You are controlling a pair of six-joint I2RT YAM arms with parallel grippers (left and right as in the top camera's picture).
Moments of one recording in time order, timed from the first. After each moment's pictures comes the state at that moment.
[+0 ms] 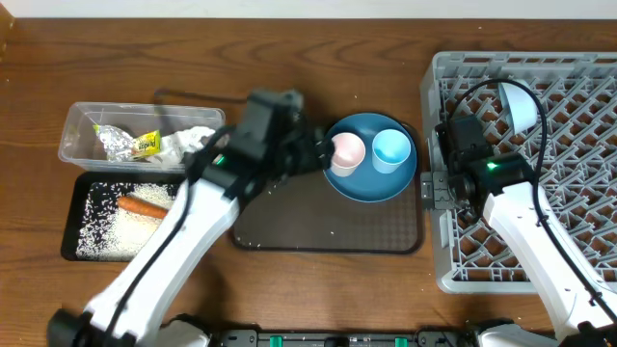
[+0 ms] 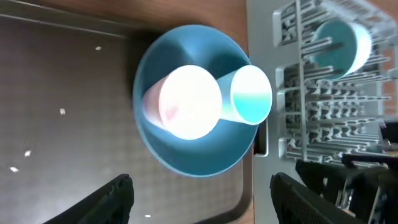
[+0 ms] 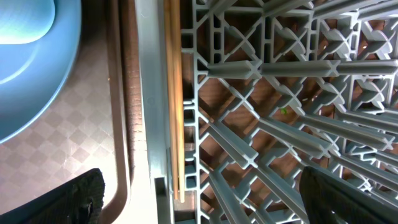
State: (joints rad) left arm -0.48 1.46 1.23 -0.65 0.27 -0.67; right arm 0.27 1.40 1.03 -0.98 0.28 0.25
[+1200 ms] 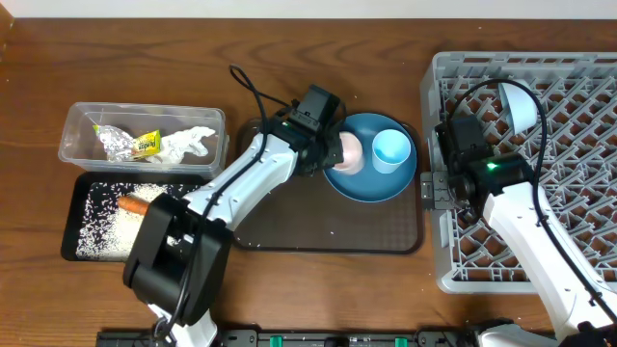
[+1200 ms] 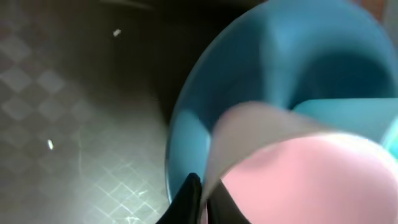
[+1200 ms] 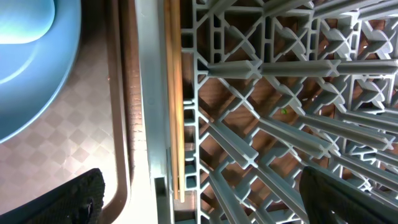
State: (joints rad) left arm -0.53 1.84 1.31 -0.59 0.12 -0.70; right arm 0.27 1.40 1.03 -0.98 0.28 0.25
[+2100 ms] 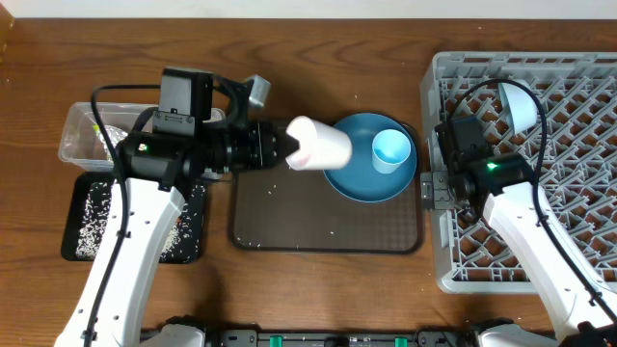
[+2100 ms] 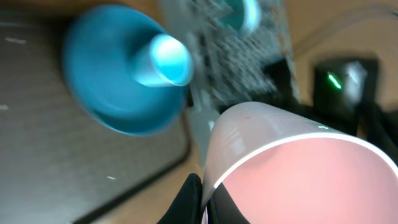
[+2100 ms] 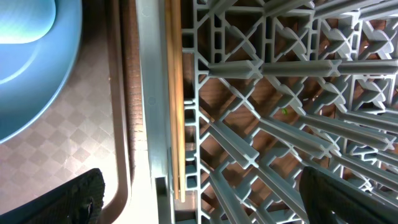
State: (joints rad) left arm -0.18 1.36 1.31 -0.92 0.87 -0.31; right arm 0.27 1.40 1.03 -0.98 0.28 0.25
